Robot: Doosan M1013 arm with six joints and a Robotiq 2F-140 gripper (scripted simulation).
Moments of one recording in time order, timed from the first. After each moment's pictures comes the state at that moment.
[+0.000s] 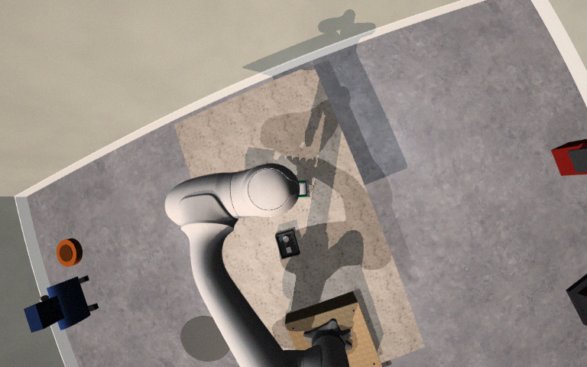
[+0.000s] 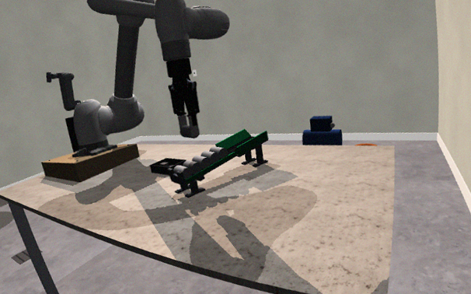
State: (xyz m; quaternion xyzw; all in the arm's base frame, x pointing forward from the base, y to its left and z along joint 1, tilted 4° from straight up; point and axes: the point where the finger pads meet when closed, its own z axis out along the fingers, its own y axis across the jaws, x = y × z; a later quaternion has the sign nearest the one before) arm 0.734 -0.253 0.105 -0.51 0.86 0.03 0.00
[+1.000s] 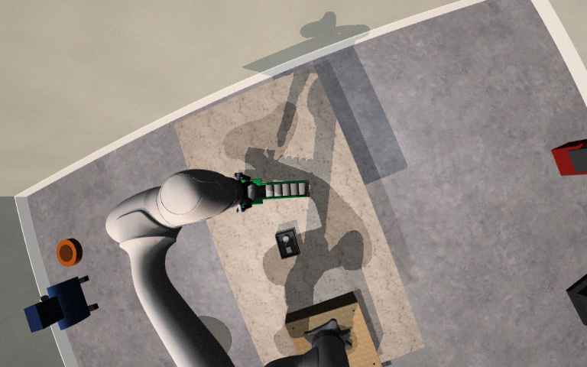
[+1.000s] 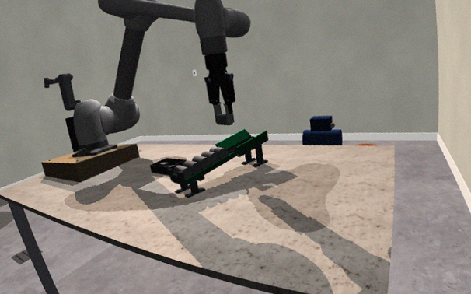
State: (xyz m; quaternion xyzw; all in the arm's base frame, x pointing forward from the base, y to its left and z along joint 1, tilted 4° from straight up) arm 0.808 -0.117 0.118 -0.51 0.86 0.03 0.00
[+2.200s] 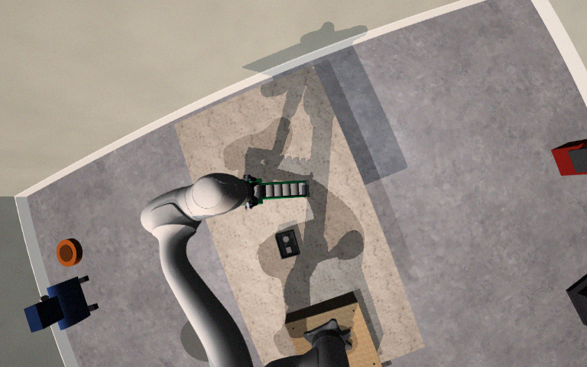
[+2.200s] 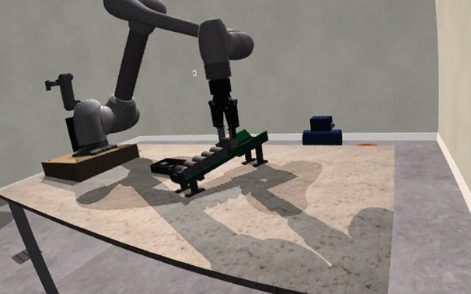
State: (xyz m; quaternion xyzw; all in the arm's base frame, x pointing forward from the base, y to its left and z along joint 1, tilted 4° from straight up) arm 0.807 -0.111 0.030 -0.51 0.86 0.03 0.00
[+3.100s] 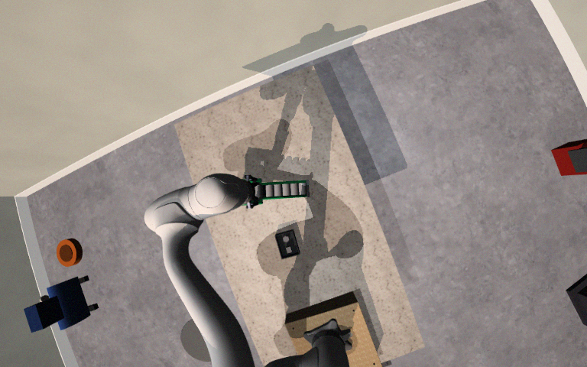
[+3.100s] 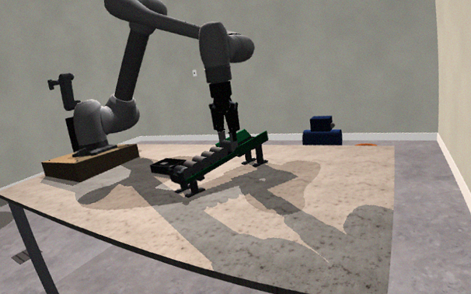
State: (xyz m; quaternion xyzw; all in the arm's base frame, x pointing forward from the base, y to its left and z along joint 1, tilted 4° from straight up) arm 0.807 -0.111 0.018 -0.51 0.86 0.03 0.00
